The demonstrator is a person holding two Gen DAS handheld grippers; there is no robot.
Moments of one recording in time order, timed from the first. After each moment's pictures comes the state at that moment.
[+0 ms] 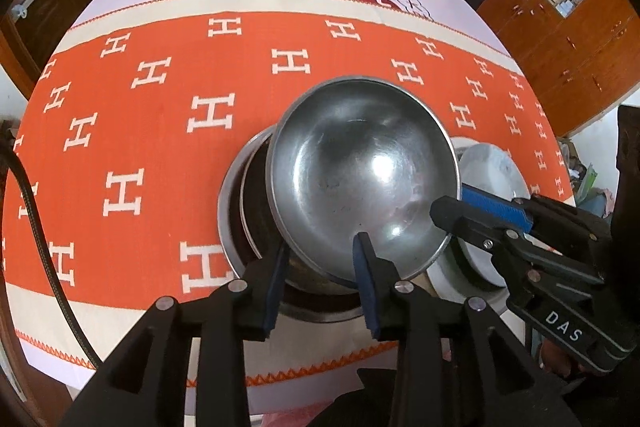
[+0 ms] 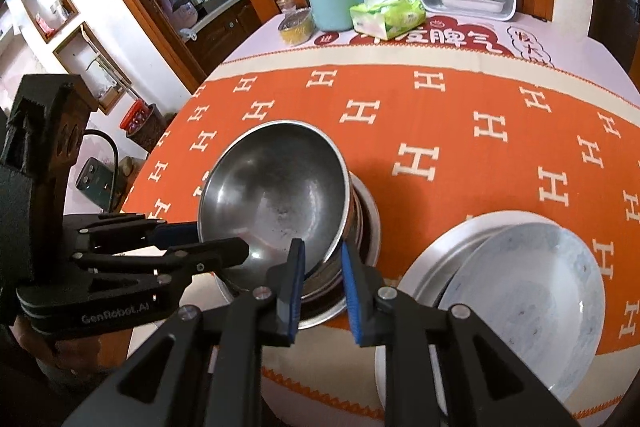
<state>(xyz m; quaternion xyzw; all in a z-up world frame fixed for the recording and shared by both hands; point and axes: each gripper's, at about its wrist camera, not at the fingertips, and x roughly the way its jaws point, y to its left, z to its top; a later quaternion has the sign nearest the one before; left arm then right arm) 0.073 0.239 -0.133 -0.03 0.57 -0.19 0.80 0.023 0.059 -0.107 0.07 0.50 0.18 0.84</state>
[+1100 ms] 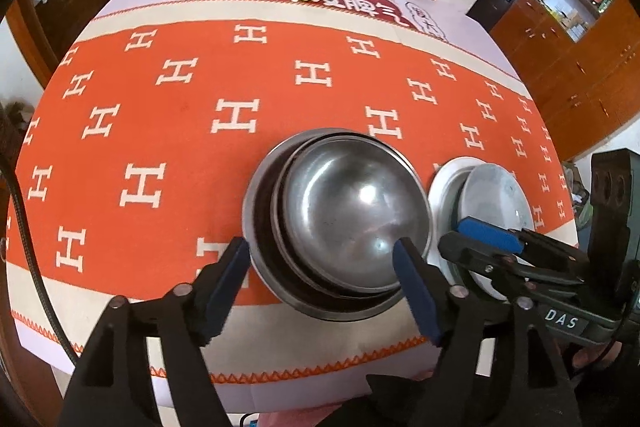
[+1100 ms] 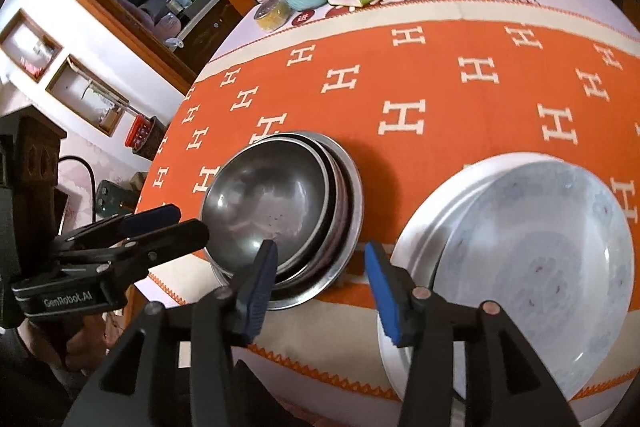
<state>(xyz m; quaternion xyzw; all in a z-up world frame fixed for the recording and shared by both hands) 0.072 0.259 -0.126 -0.06 0.55 -0.16 0.82 0.023 0.031 -0.131 0.15 0.54 0.18 0.81</state>
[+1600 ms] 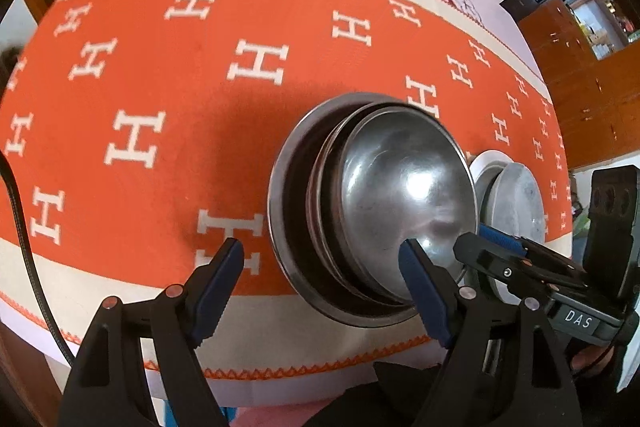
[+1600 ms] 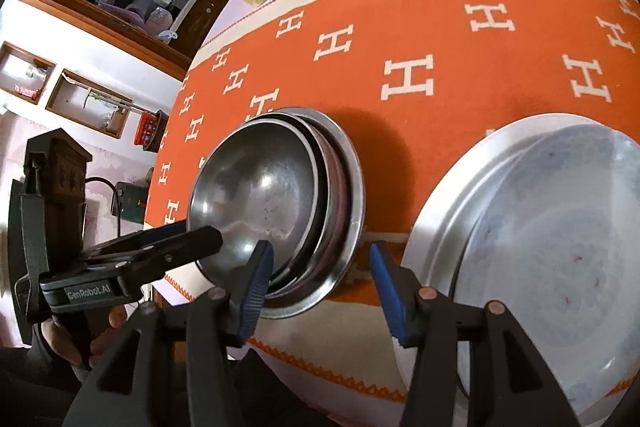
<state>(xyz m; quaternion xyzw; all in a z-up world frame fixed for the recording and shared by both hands) 0.101 0.275 -0.174 -0.11 0.63 -0.14 0.76 0.046 0.034 -0.162 0.20 0.59 0.20 0.76</state>
